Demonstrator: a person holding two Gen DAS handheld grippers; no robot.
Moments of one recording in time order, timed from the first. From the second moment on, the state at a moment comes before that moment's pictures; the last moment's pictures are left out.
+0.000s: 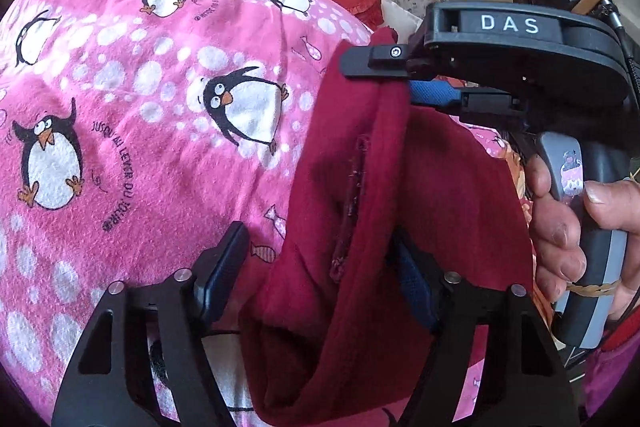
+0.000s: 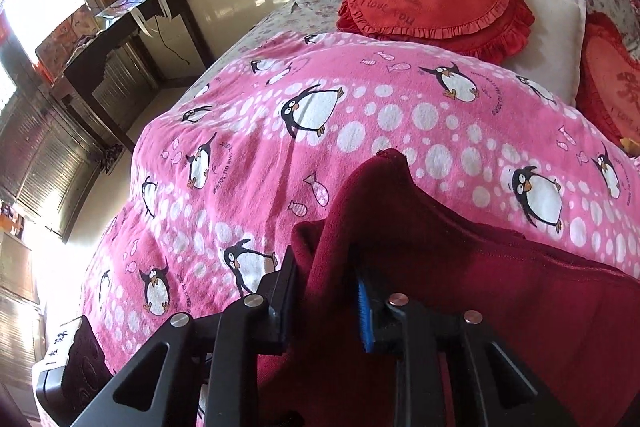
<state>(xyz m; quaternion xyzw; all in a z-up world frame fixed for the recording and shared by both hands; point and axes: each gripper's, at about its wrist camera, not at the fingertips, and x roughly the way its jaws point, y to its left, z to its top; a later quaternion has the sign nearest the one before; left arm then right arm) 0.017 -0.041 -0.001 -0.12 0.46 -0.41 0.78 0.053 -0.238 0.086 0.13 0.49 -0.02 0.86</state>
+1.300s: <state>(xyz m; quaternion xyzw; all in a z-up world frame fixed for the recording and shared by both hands) -0.051 -0.112 0.087 -0.02 0.42 -0.41 0.81 -0.024 -0.284 0.129 0.20 0.41 0.01 0.89</state>
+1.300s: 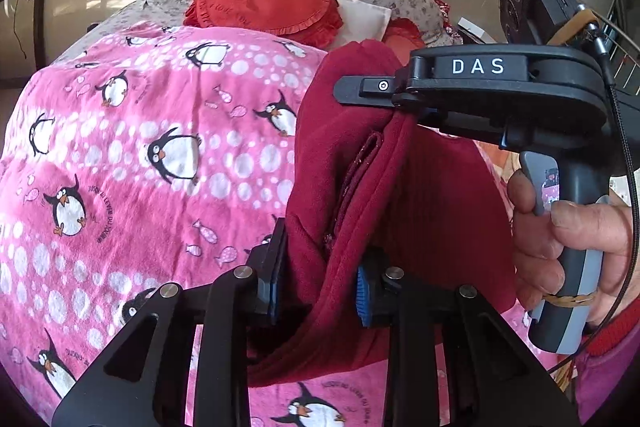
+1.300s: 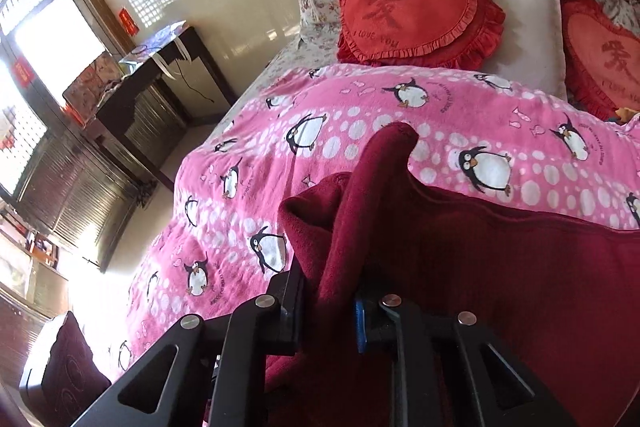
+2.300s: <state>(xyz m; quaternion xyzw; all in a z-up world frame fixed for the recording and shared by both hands) -0.129 -0.208 0.111 0.09 0.41 -0.44 0.80 -0.127 -0.385 0.143 0.23 0.38 -0.04 0.90</state>
